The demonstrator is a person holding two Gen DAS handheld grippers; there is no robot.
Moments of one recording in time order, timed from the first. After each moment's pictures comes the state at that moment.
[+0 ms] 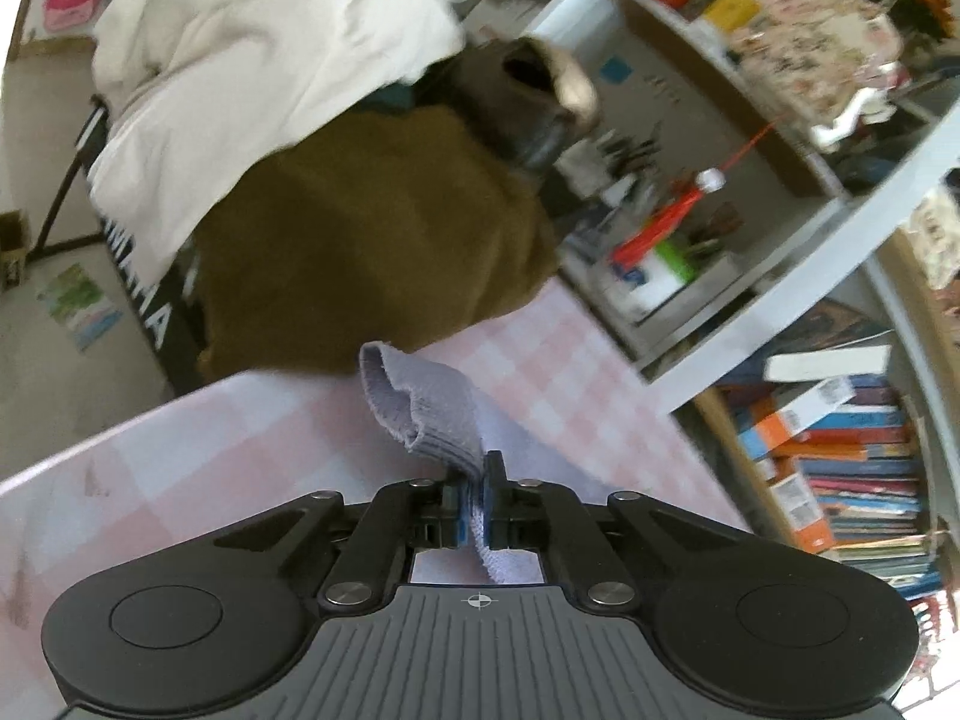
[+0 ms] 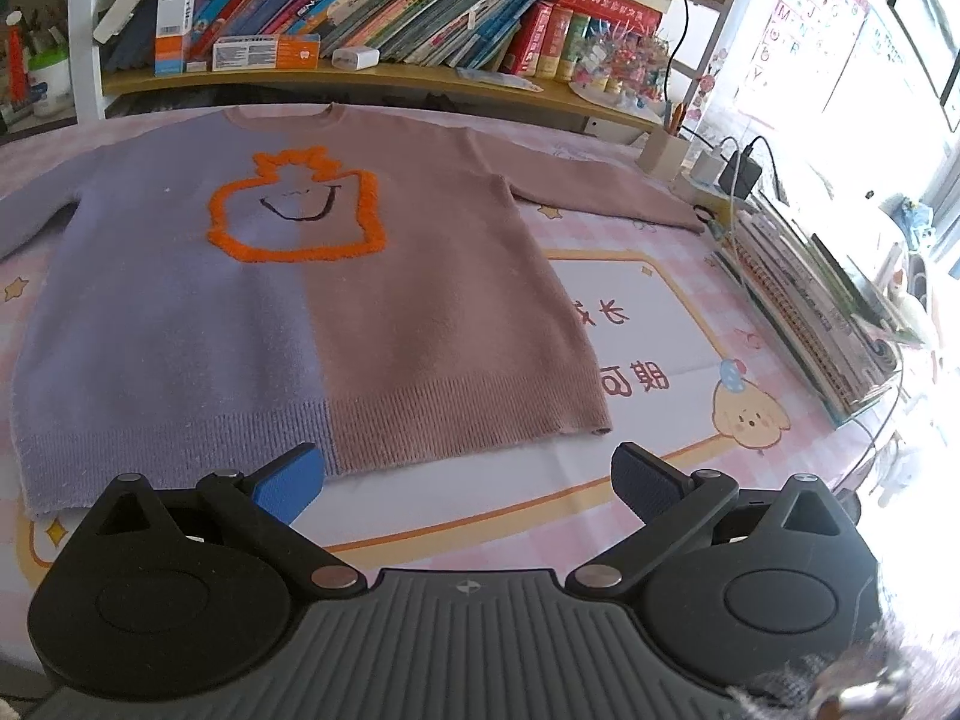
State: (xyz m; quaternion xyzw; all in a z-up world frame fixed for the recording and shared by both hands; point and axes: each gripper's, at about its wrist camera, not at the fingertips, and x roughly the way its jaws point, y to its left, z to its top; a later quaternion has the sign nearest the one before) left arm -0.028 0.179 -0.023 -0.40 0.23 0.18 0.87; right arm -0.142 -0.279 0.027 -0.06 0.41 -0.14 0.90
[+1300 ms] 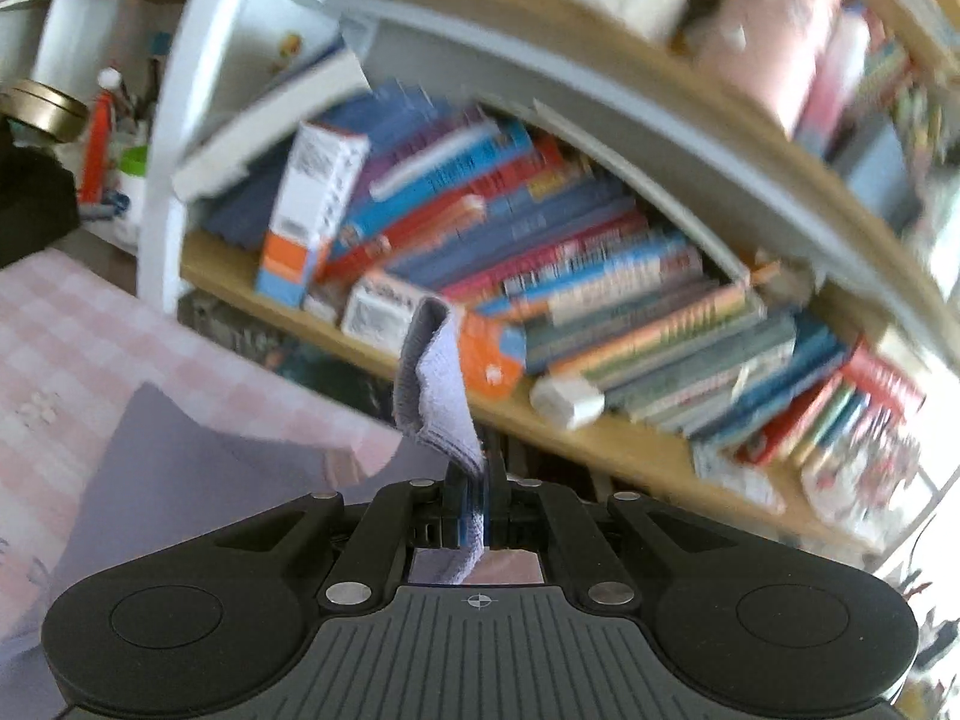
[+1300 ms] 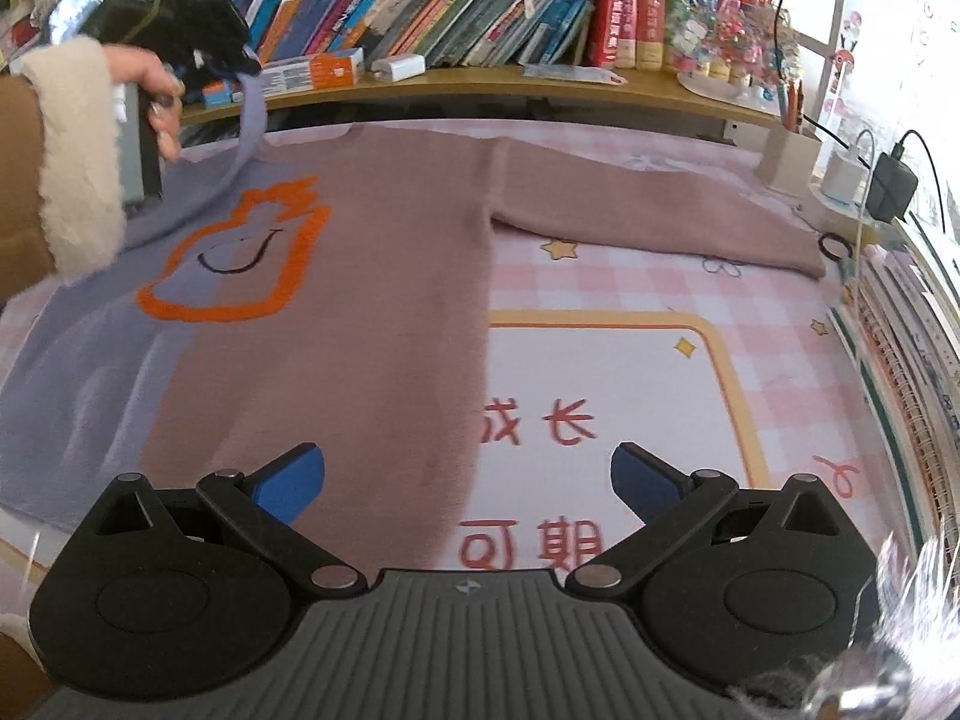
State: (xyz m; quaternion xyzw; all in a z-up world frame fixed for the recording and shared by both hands) left arm 0.170 -0.198 0.024 -0.20 0.26 0.04 0.94; right arm -0.054 -0.475 0.012 -0.01 0.42 0.08 0.90
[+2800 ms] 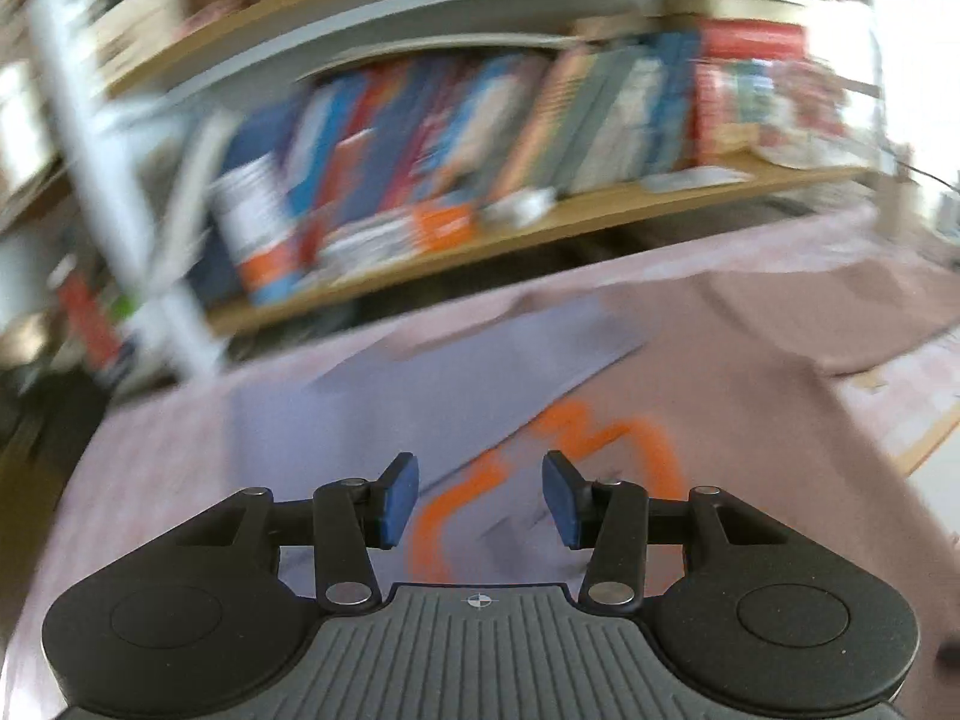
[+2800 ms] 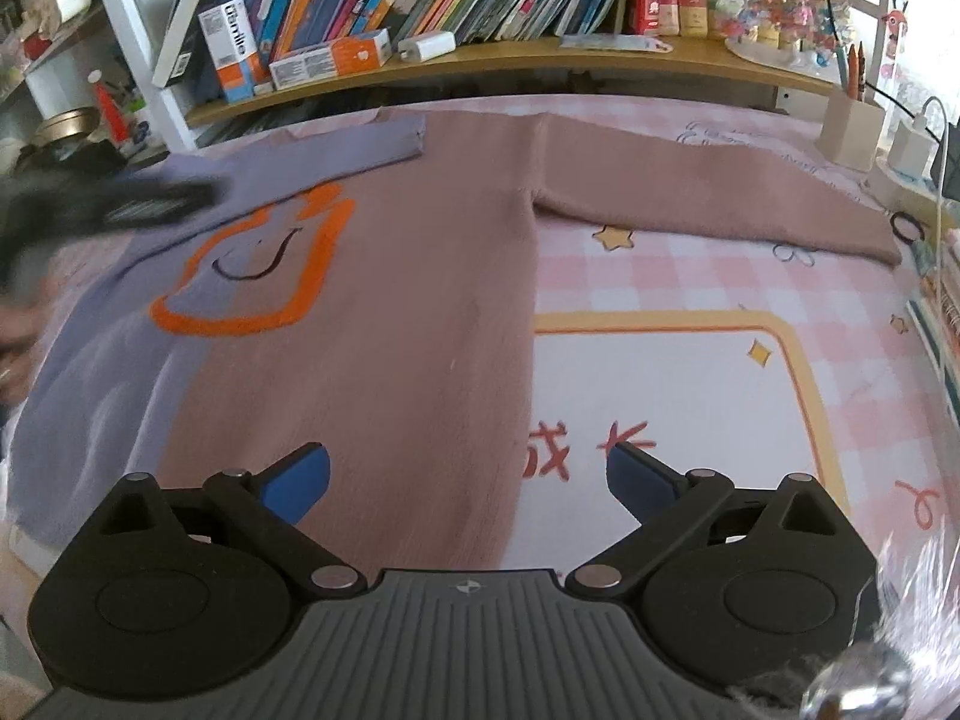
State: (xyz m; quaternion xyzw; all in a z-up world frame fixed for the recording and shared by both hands) left arm 0.081 -0.242 0.022 0.15 0.31 -0.04 0.94; right arm -0.023 -0.473 -0.005 0.02 0.44 0.13 0.89
